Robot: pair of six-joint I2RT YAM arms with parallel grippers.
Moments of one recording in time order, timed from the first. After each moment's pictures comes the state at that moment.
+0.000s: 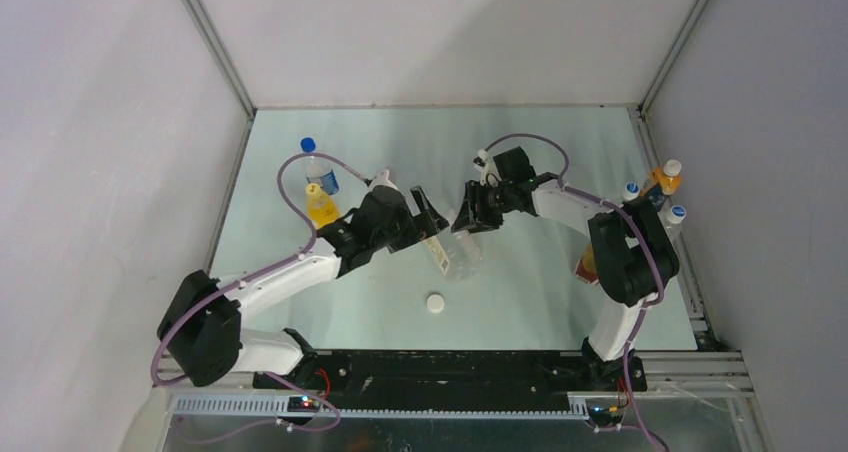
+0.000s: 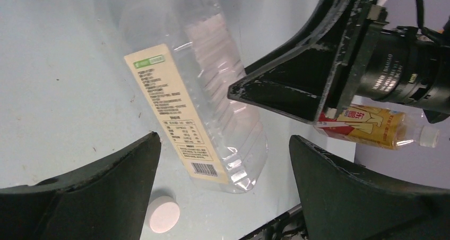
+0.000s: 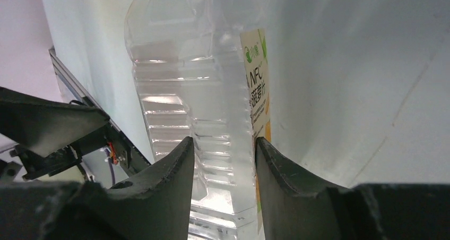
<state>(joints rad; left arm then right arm) -0.73 1.30 0.82 -0.15 -0.08 -0.98 0.46 1.82 1.15 -0.30 -0.59 0.46</state>
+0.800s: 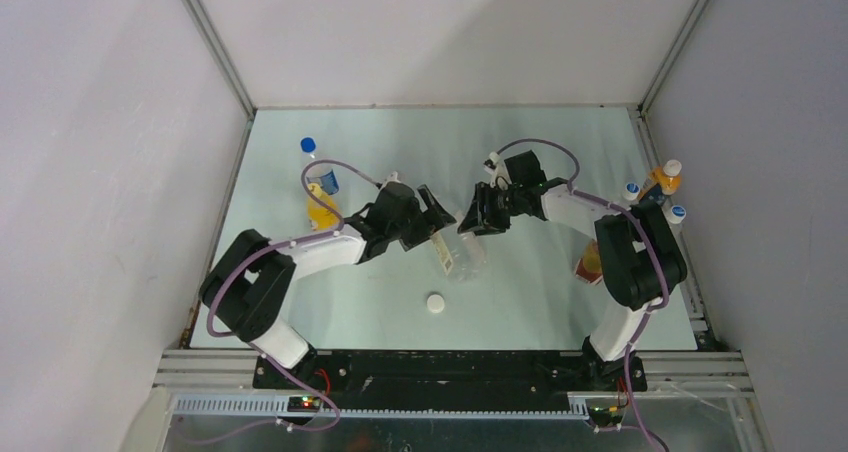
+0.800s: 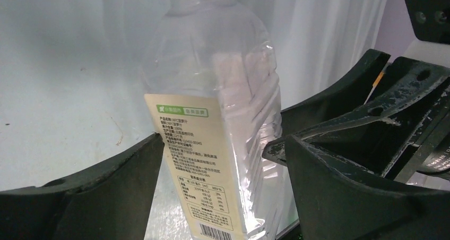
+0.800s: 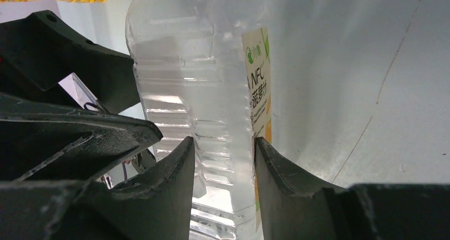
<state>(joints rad) -0.67 1.57 0.82 0.08 0.03 -1.08 0.40 1.78 1.06 -0.25 -0.64 0.51</state>
